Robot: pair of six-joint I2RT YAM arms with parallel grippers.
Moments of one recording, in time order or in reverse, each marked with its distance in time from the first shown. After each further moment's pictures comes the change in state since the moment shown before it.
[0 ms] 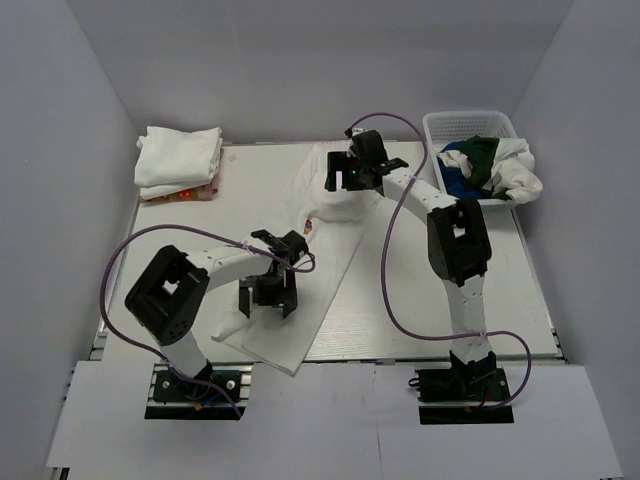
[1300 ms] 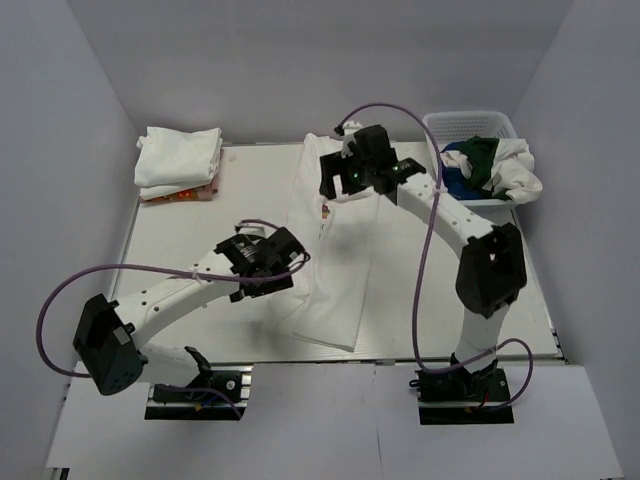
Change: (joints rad) left arm -0.176 -0.324 0.103 -0.115 -0.280 -0.245; right arm 0.059 -0.290 -0.112 -0.145 -0.071 -0.156
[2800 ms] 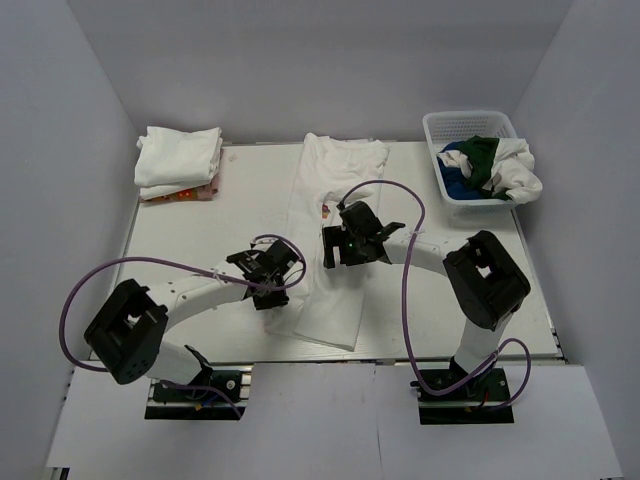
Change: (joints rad) left arm 0.111 0.061 -0.327 0.461 0.229 0.148; right arm 0.185 -0.127 -0.650 0.248 0.148 0.309
